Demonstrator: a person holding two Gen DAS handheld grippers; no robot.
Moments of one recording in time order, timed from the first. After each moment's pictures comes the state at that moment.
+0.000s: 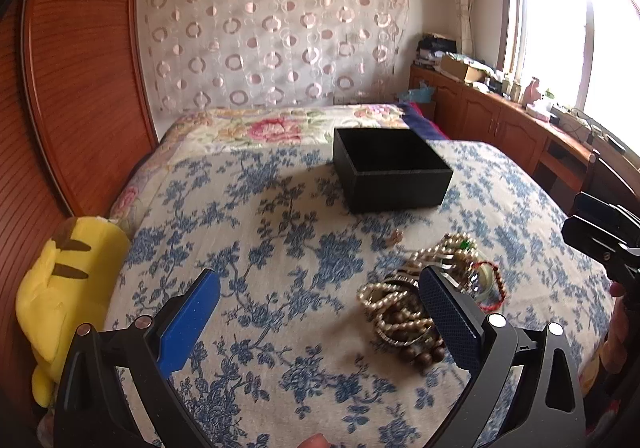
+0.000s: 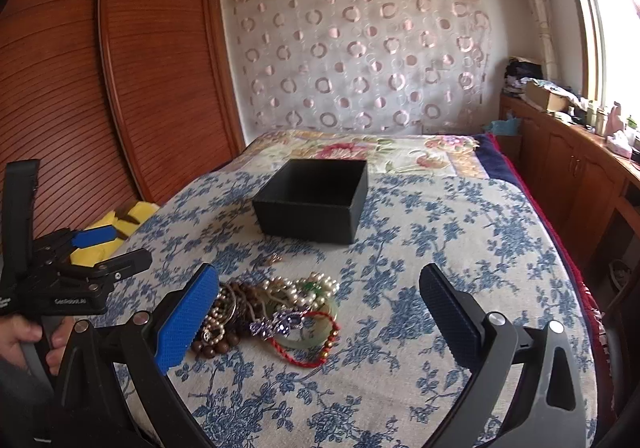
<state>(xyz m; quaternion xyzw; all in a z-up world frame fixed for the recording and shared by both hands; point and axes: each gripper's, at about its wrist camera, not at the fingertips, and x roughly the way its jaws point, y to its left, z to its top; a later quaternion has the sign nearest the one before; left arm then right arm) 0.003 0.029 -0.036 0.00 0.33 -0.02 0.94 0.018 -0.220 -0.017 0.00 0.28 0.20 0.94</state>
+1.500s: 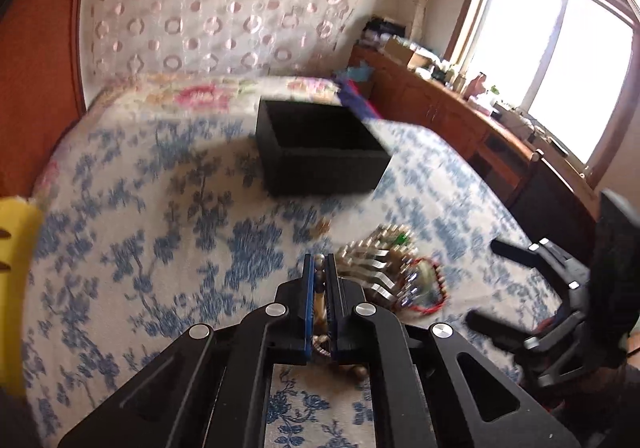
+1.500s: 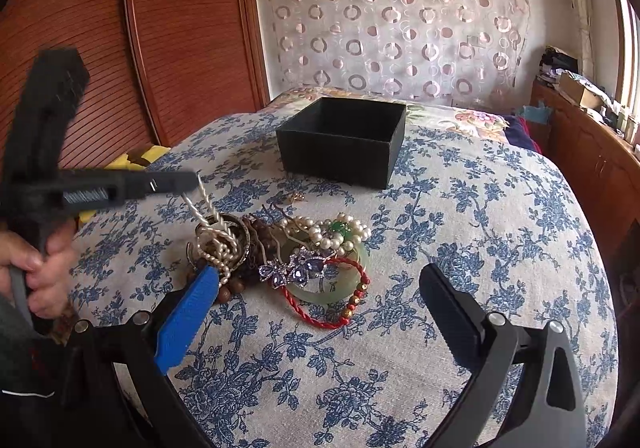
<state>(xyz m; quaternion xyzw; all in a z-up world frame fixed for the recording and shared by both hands) 0.035 0.014 -0.045 -0.06 0.37 -0.15 0.92 0.024 -0.199 -0.065 -0.05 0.33 0.25 0.91</state>
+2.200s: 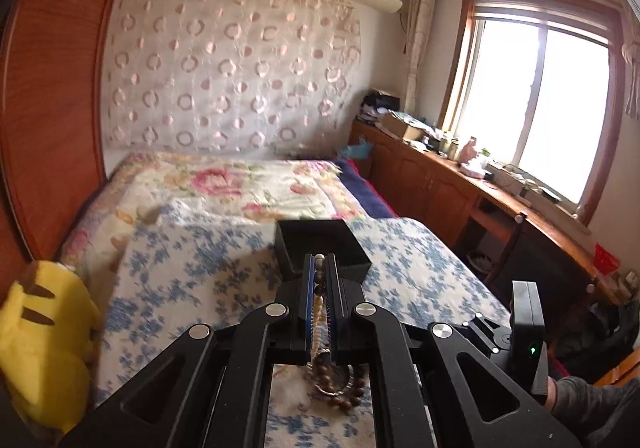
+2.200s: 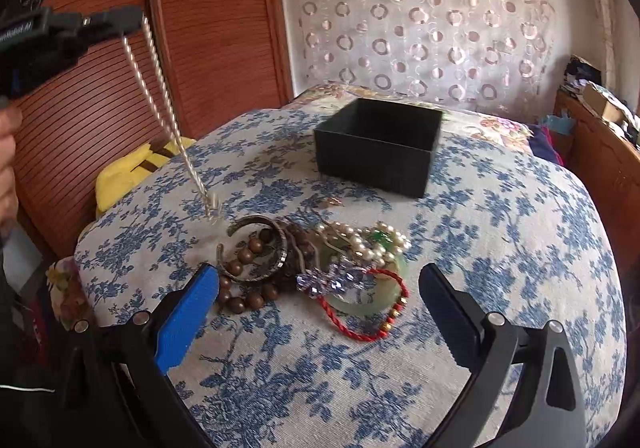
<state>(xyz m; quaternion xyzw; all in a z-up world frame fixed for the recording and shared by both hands) -0.014 0.045 0.068 -0.06 0.24 -0.13 0.96 0.026 -0.174 -0.061 -0.06 0.33 0.30 0.89</state>
